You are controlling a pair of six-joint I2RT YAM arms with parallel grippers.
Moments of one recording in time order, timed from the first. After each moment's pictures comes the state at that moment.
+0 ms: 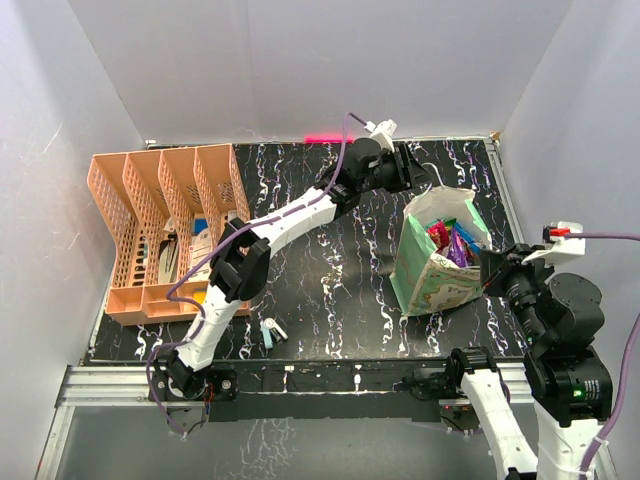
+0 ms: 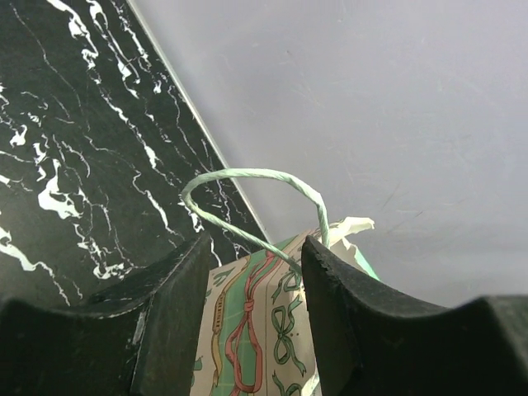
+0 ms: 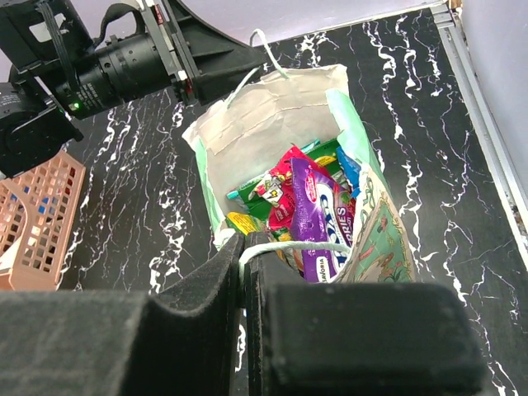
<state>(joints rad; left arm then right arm) -0.81 2.32 2.07 0.07 0.29 -0.86 0.04 0.41 1.14 -0.91 -0.02 0.27</state>
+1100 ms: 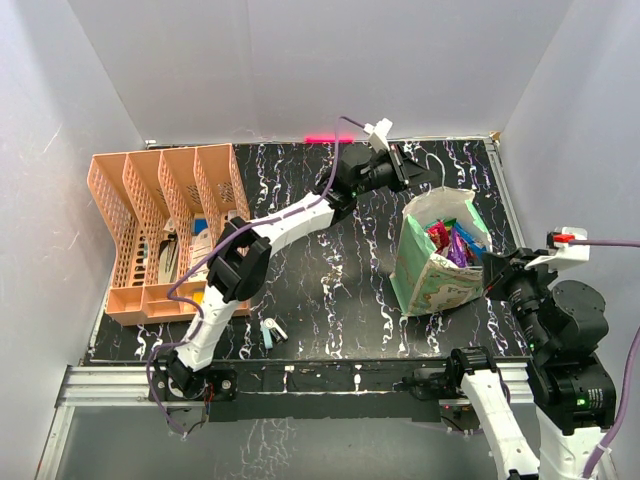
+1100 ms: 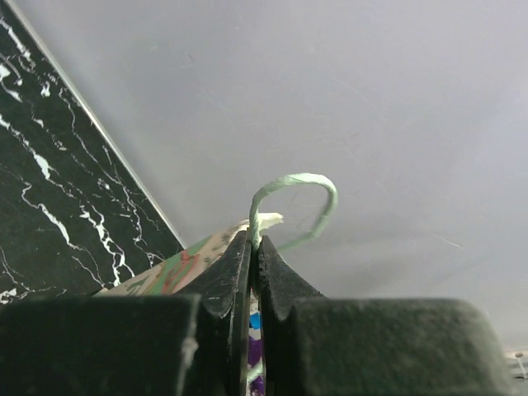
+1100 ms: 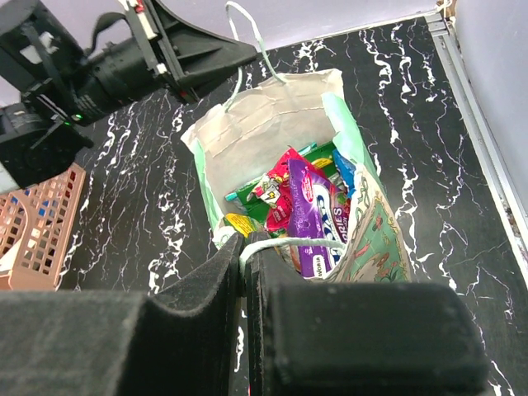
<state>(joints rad) -0.81 2.32 1.96 0.41 0.41 -1.10 0.06 0.39 1.14 -0.92 0.00 0.26</state>
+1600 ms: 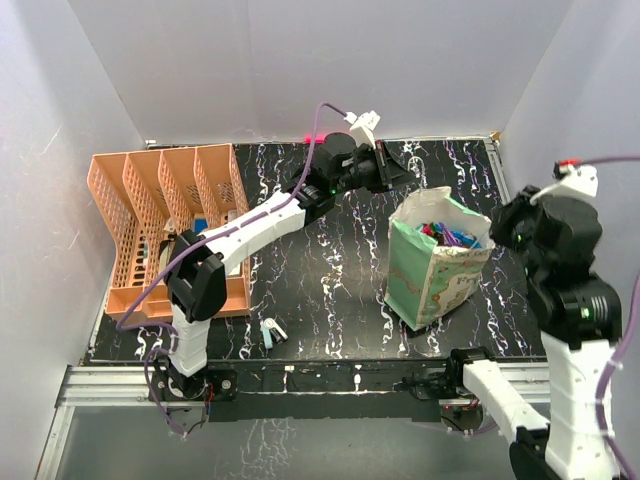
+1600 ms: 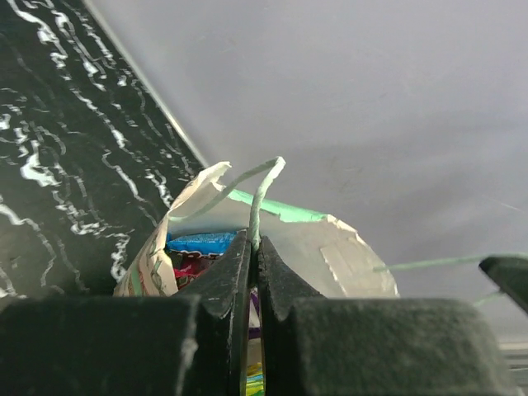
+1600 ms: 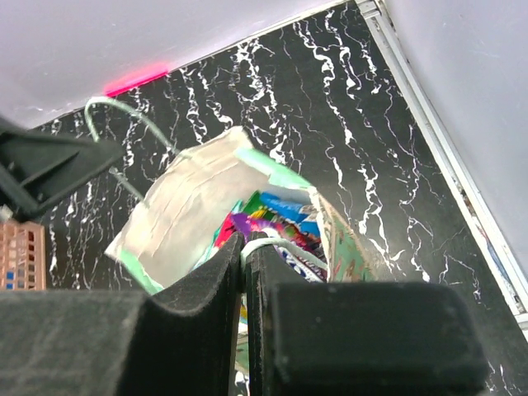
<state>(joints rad) -0.81 1.98 1.78 0.10 0.32 -0.83 0.07 0.74 1.40 -0.96 0.20 0.35</state>
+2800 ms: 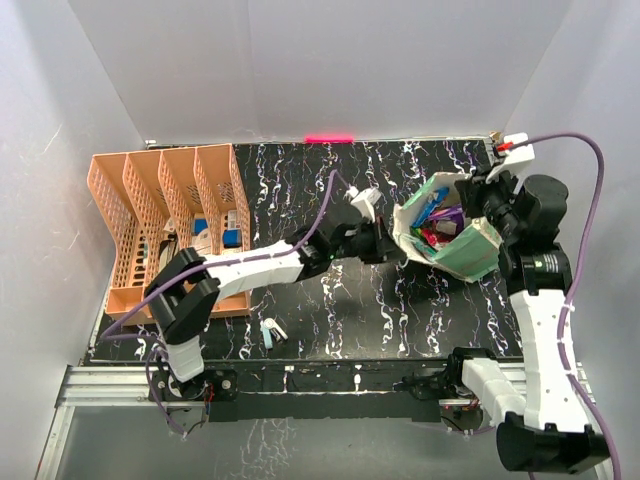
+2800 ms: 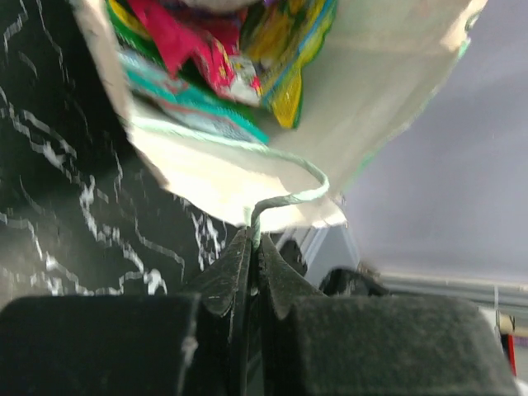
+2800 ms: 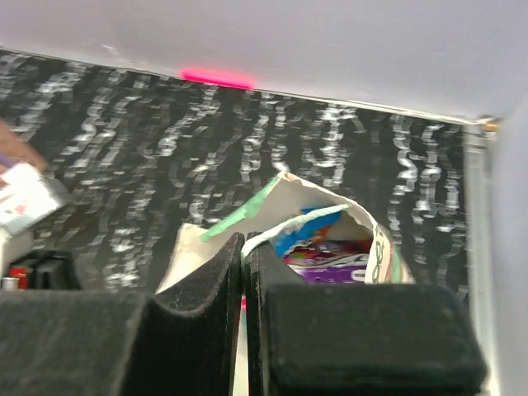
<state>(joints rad) -0.98 1.82 1.29 0.19 0.23 -0.91 -0.07 0.90 1.13 -0.40 -0.27 -0.06</state>
